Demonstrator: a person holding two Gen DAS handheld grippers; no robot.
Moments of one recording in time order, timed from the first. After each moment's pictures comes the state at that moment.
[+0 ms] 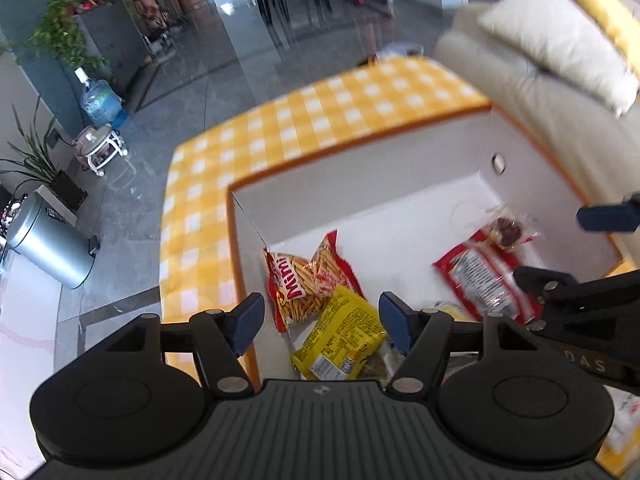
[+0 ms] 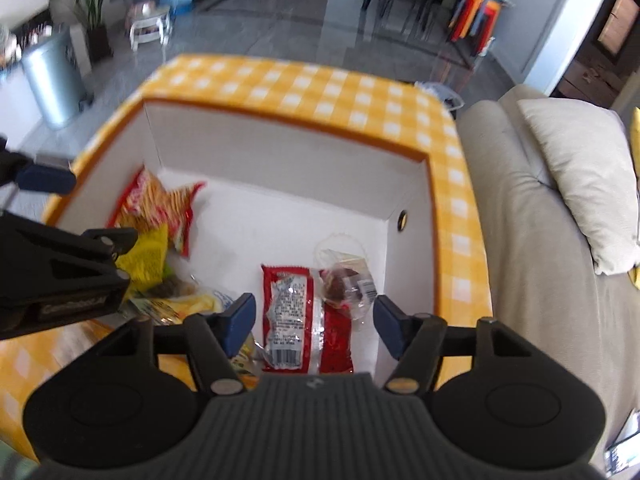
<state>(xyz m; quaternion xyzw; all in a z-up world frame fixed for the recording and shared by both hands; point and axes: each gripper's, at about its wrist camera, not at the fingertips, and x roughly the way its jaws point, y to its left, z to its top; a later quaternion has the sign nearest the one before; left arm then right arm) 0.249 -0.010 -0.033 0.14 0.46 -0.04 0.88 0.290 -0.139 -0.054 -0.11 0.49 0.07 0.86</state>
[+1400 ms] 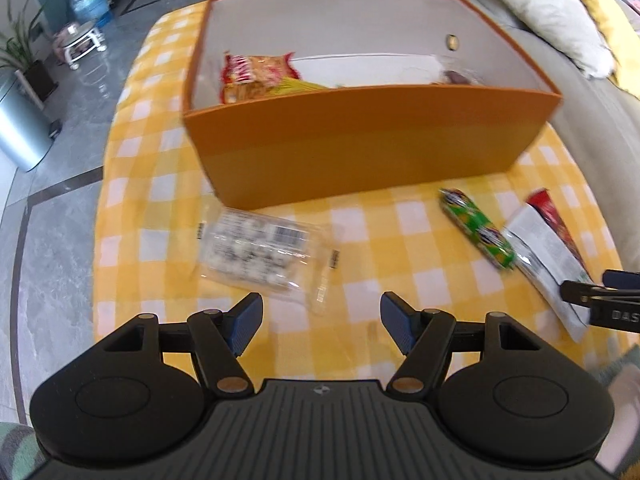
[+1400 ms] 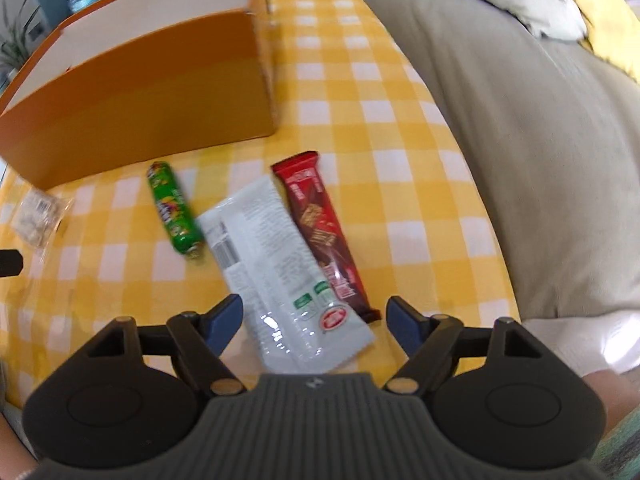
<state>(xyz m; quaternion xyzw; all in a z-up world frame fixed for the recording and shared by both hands) 0.132 0.011 -0.104 0.03 0.55 -0.05 0.83 0.130 -0.262 -0.152 0.04 0.56 -0.02 0.82</state>
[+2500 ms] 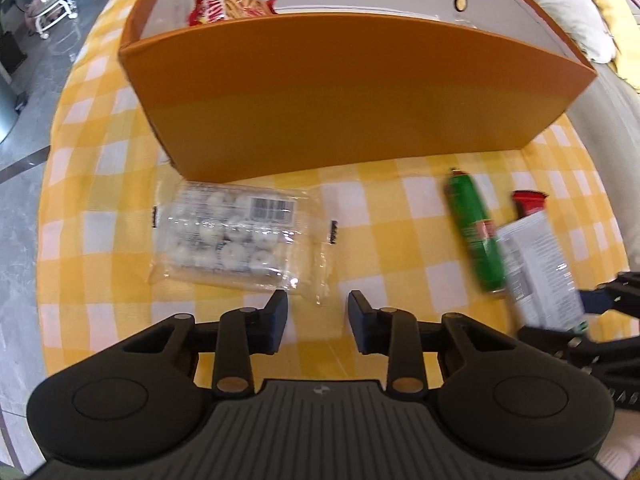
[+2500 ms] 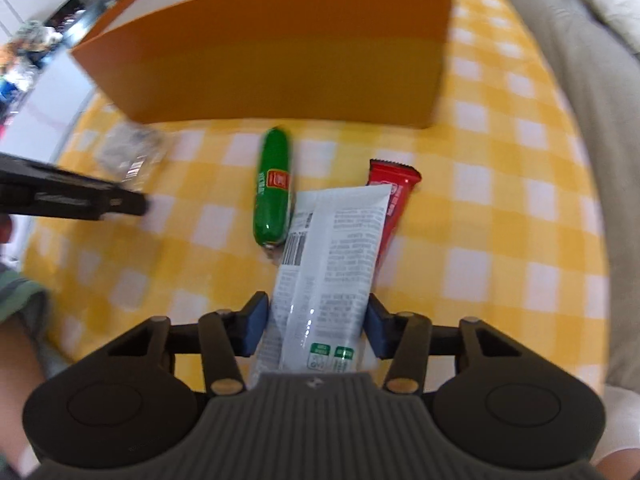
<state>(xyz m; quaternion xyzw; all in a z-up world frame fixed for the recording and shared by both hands) 0.151 0.010 -0.153 0.00 0.60 -0.10 0.80 0.146 -0.206 -0.162 0.01 0.59 0.16 0.79</state>
